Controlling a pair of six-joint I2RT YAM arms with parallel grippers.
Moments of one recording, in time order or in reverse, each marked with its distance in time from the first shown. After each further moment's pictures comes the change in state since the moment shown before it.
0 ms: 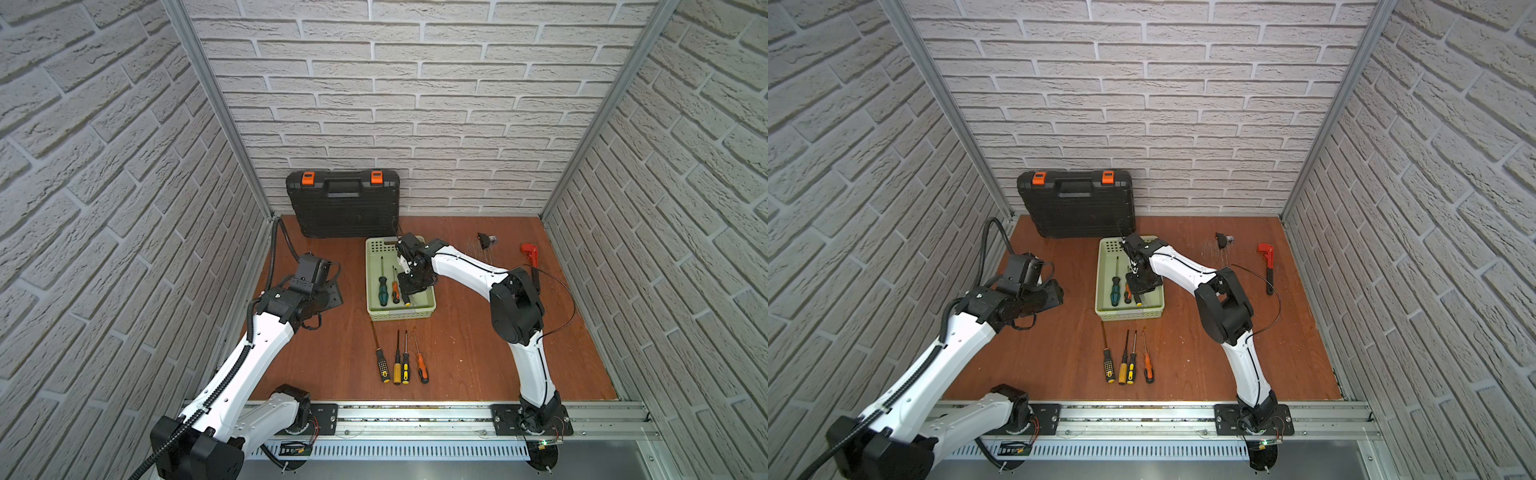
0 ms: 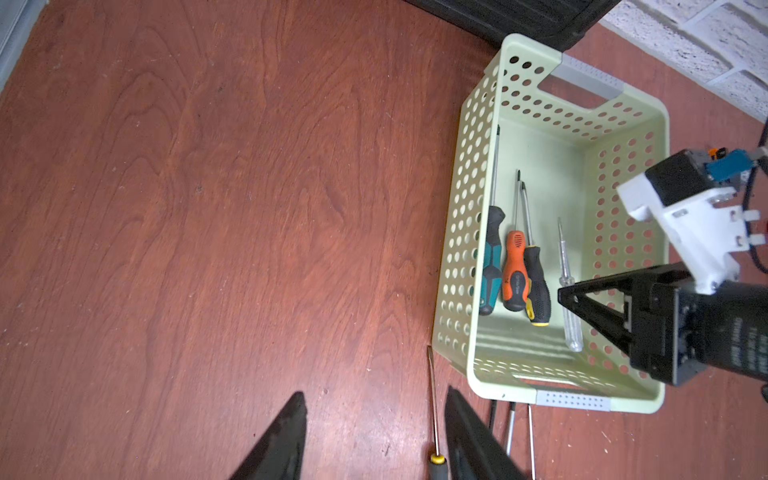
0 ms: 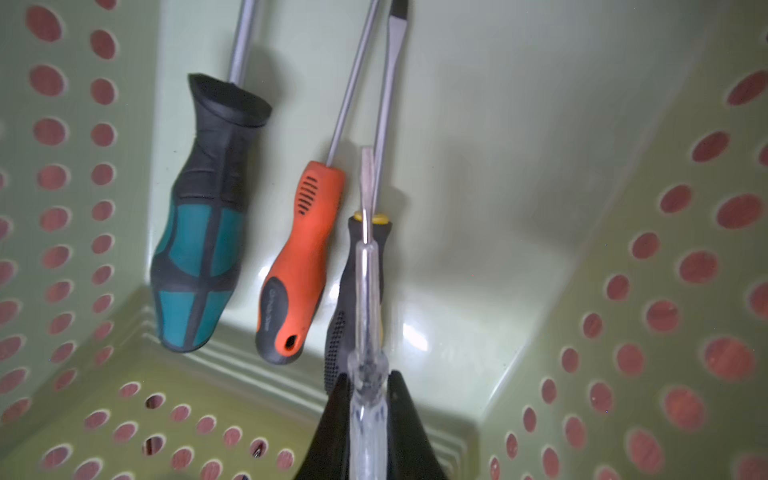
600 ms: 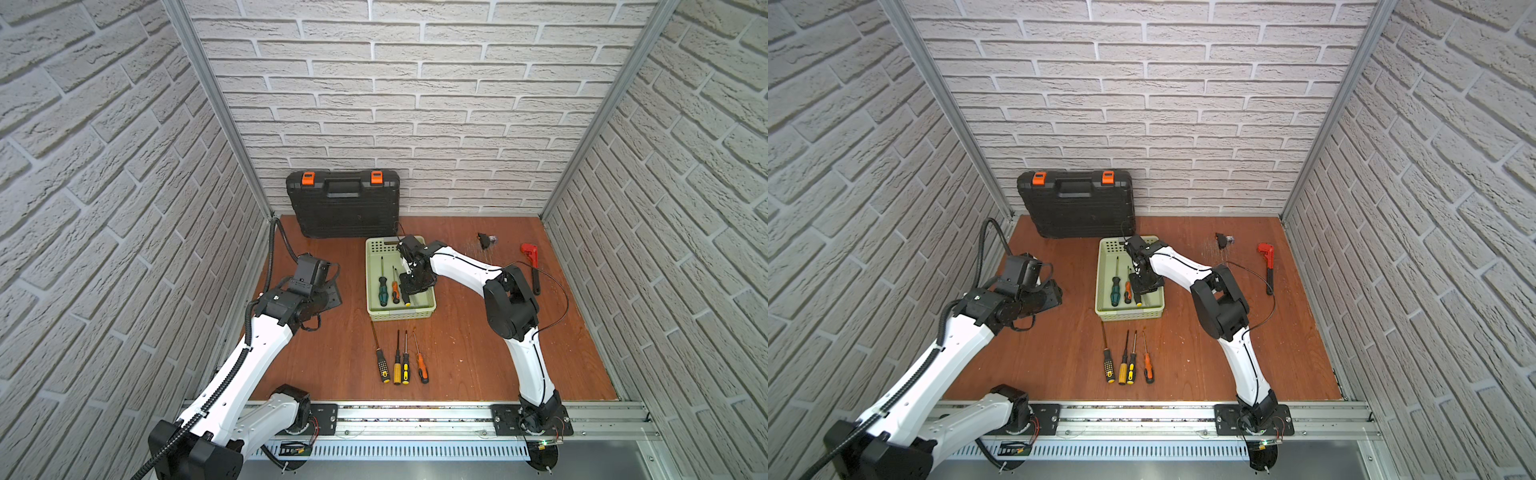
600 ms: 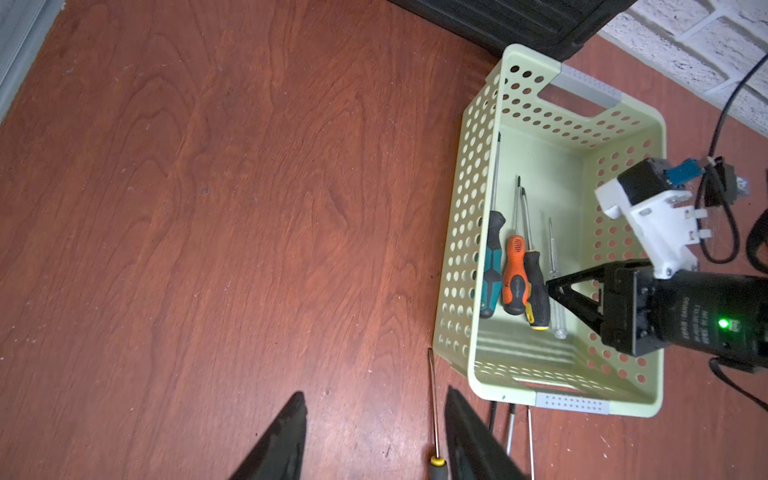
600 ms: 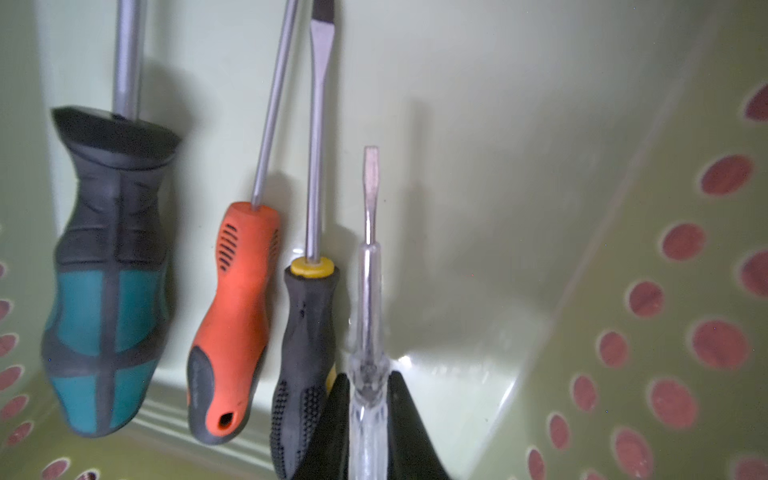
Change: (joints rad) left arm 0.000 -0.008 0.000 -0.004 -0.013 -0.003; right arm -0.012 0.053 0.001 0.037 0.019 0.018
